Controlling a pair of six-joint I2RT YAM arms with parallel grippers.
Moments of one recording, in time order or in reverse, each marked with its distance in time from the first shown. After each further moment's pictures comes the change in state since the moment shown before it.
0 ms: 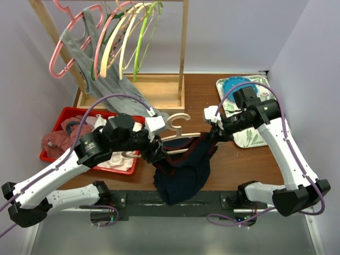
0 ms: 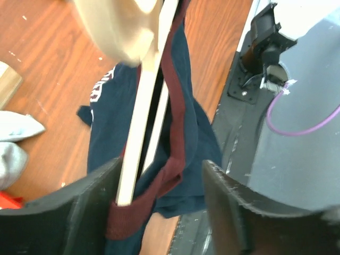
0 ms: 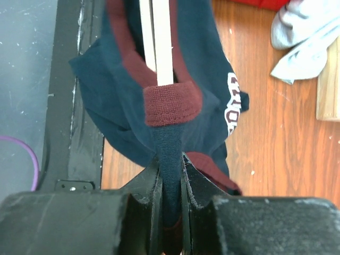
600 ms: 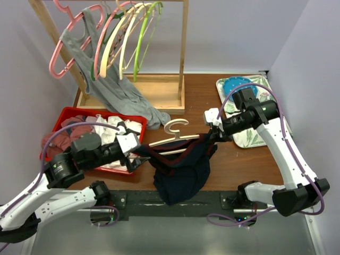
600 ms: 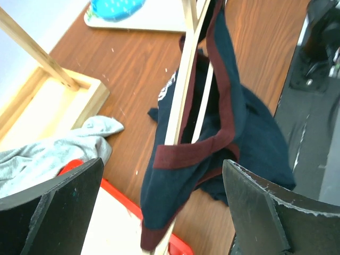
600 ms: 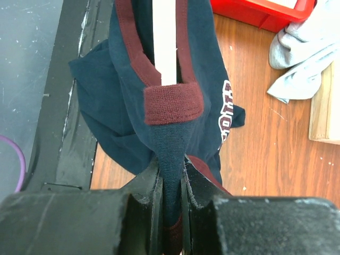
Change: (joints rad) left arm -0.006 -0.339 -0.147 -0.017 -0.192 0.248; right arm 0.001 -0.002 -0.036 0.014 -0.062 -0.100
